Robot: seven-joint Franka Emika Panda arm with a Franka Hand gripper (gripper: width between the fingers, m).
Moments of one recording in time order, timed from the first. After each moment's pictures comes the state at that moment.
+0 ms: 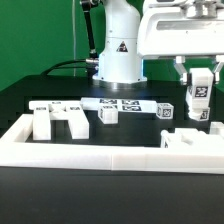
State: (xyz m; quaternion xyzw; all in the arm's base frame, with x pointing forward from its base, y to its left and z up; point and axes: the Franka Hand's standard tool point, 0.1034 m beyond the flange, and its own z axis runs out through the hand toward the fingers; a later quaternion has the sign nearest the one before) arm 0.598 0.097 0.124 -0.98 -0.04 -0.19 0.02
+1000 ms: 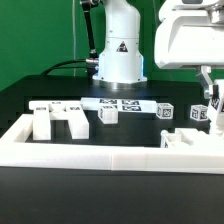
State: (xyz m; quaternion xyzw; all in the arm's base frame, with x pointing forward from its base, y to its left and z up) arm 0.647 0.108 0.109 -0.97 -0.09 -0.20 0.02
